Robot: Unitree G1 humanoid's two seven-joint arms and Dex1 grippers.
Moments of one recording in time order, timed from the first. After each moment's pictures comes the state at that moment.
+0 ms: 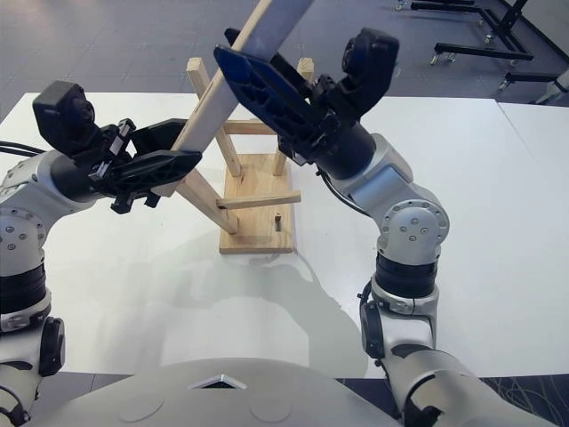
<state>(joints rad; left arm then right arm) -0.37 0.60 0.13 -0.38 -1.15 0.72 -0.96 -0.49 -0.20 -0.11 -0.39 1.36 0.68 0.54</state>
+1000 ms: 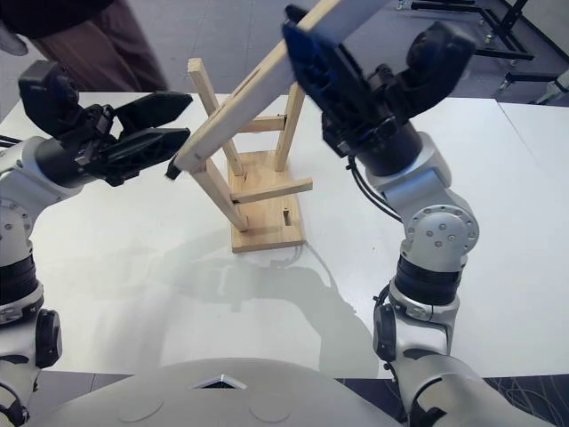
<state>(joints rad) -0.41 0.62 0.22 -0.35 -1.14 0.74 -0.89 -0.45 -0.29 -0.25 -0.41 1.32 0.57 0.63</state>
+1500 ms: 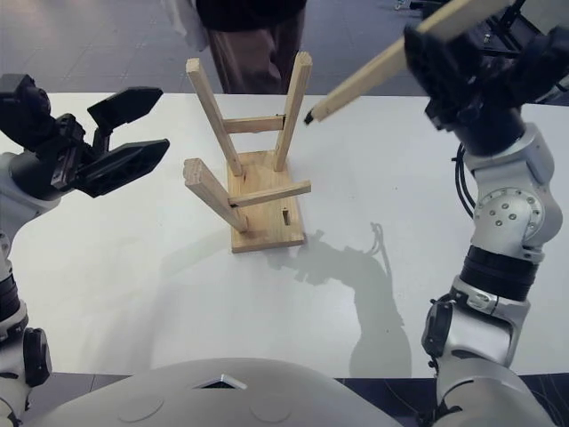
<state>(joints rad) -0.26 0.64 0.29 -0.43 -1.13 0.73 -0.78 -0.40 -0.60 -0.36 -0.01 0.92 0.32 1.08</state>
